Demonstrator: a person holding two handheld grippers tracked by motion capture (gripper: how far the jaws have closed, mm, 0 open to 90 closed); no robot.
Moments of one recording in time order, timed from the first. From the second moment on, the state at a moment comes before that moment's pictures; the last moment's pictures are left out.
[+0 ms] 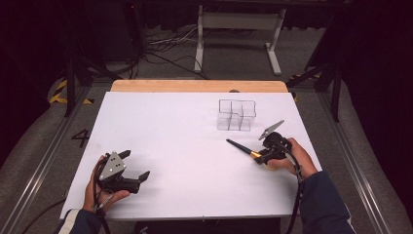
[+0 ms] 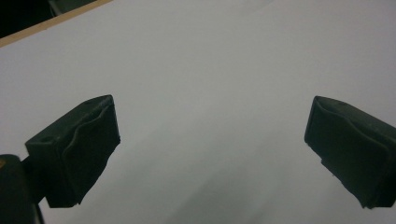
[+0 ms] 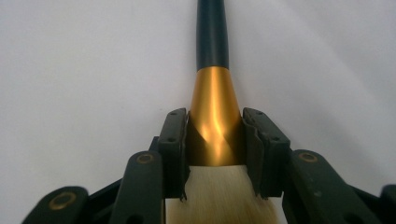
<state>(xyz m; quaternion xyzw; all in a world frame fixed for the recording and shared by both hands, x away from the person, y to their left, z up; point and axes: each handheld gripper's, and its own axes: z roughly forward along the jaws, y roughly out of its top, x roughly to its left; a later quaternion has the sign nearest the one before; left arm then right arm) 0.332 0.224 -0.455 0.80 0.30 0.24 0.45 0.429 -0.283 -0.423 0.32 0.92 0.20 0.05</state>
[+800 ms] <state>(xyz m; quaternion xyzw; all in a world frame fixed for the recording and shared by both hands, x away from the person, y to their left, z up) 0.331 0.222 -0.455 0.81 0.30 0.24 0.44 0.434 -0.292 -0.427 0.35 0.89 0.31 -0.01</state>
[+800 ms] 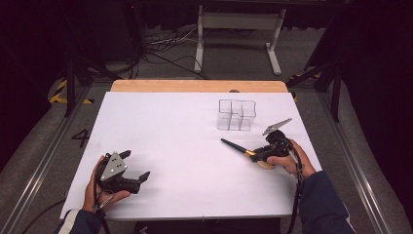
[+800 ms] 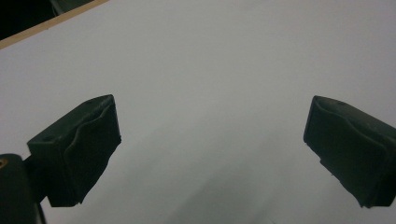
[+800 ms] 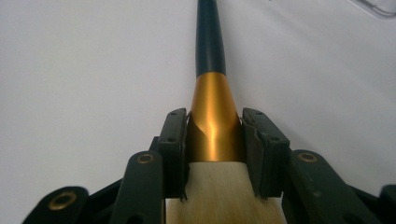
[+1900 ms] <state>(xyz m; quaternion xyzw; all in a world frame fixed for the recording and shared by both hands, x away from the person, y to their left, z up) 0.324 0.172 -0.448 0.84 0.22 0.31 0.40 0.431 -0.278 -0.421 0.36 0.83 0.41 -0.05</state>
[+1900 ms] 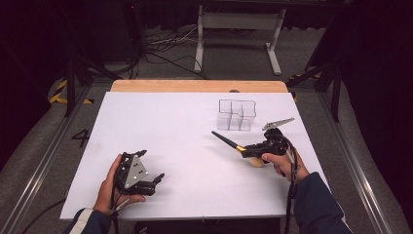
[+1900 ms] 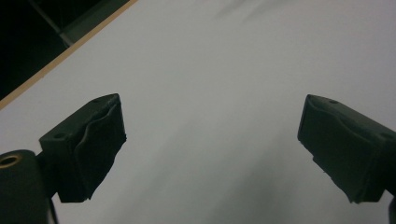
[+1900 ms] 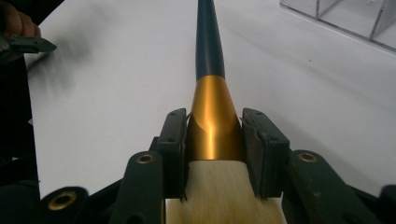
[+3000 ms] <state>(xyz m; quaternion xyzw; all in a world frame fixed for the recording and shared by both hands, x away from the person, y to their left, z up) 0.320 0.009 -0.464 0.84 -0.03 0.49 0.24 0.397 -0.196 -0.423 0.32 0.84 0.43 -0.08</state>
